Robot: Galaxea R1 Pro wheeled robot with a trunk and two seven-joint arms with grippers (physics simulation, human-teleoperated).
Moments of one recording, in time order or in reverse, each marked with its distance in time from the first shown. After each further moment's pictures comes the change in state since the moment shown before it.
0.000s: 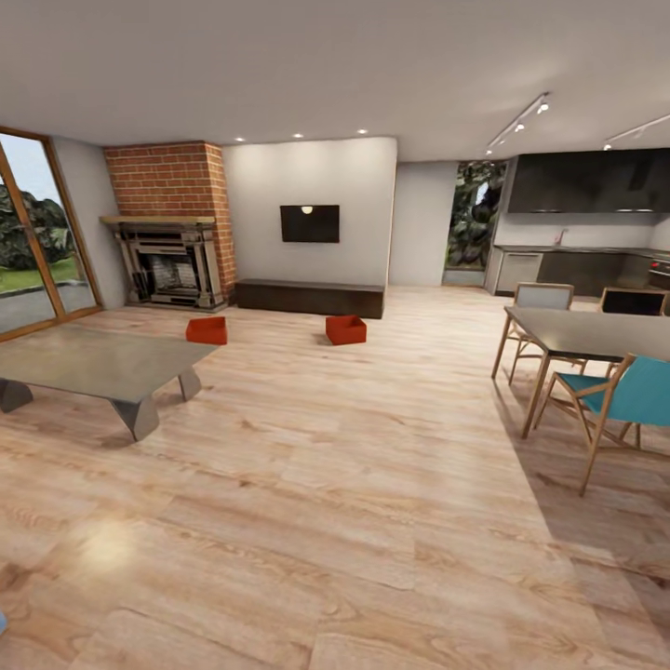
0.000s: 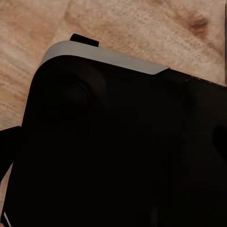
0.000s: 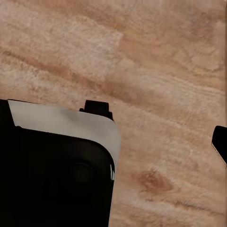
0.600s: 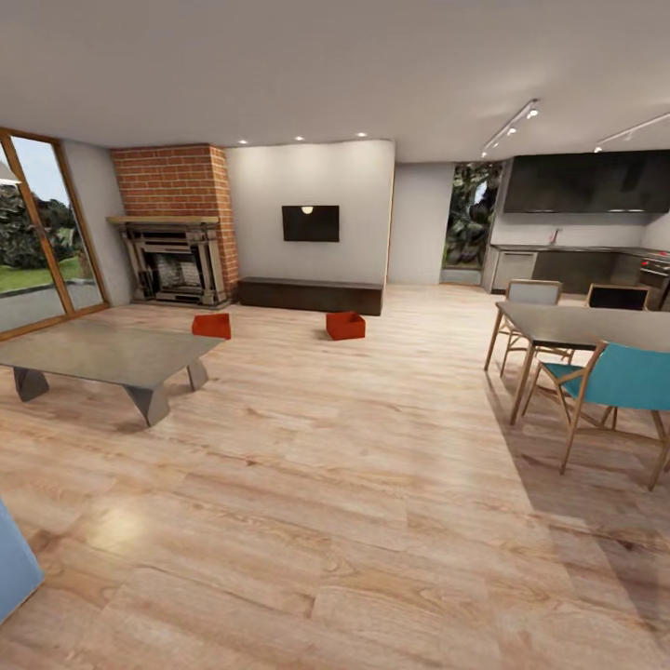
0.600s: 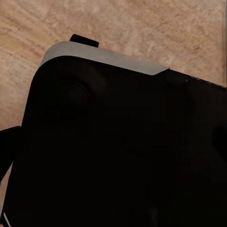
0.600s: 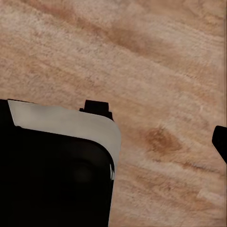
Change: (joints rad) left arm 0.000 0.000 0.001 0.000 0.000 -0.002 0.000; right arm 0.000 0.000 0.000 0.000 0.000 0.000 0.000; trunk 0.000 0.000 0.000
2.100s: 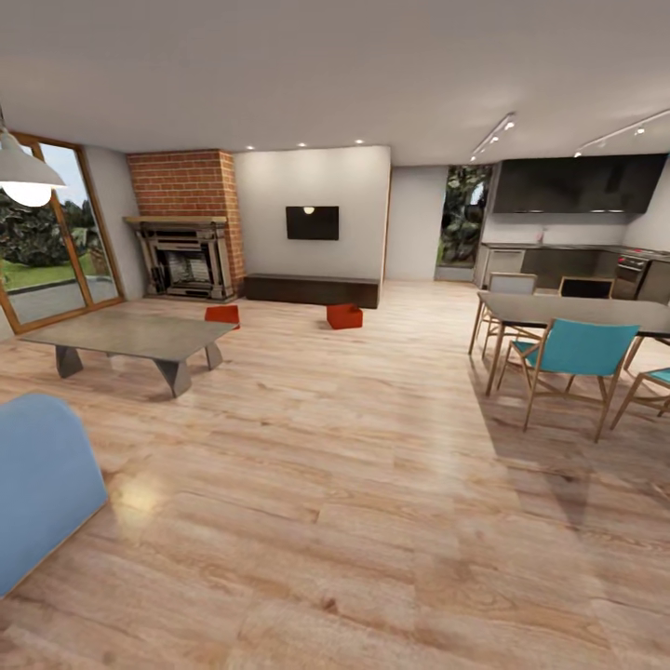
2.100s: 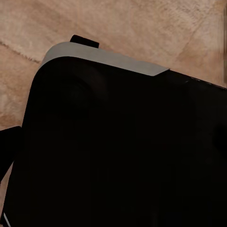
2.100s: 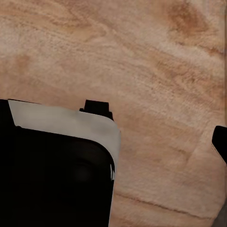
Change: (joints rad) left arm 0.000 0.000 0.001 0.000 0.000 -0.002 0.000; right arm 0.000 0.000 0.000 0.000 0.000 0.000 0.000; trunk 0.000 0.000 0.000
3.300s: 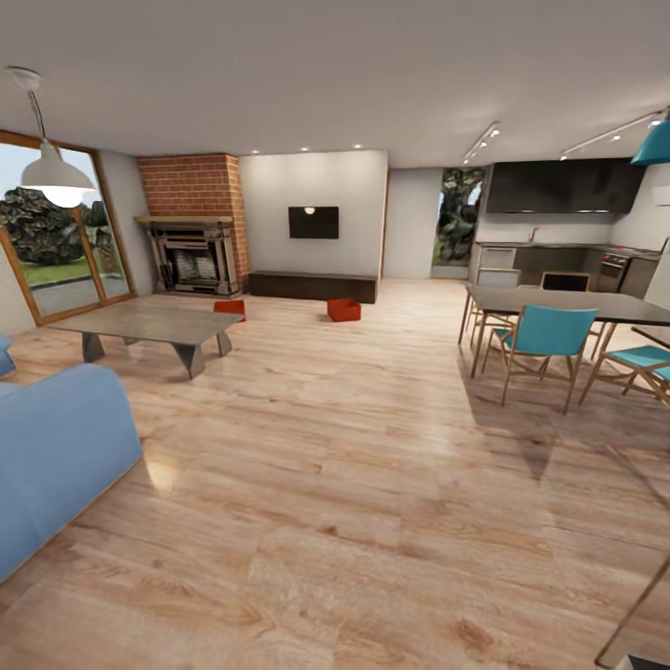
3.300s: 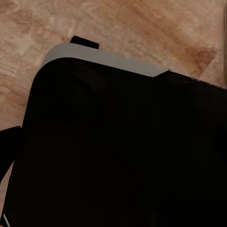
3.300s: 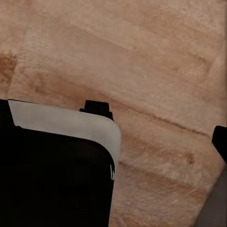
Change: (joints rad) left arm 0.000 0.000 0.000 0.000 0.000 -0.003 0.000; right arm 0.000 0.000 0.000 -0.001 0.000 0.000 0.000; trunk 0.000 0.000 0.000
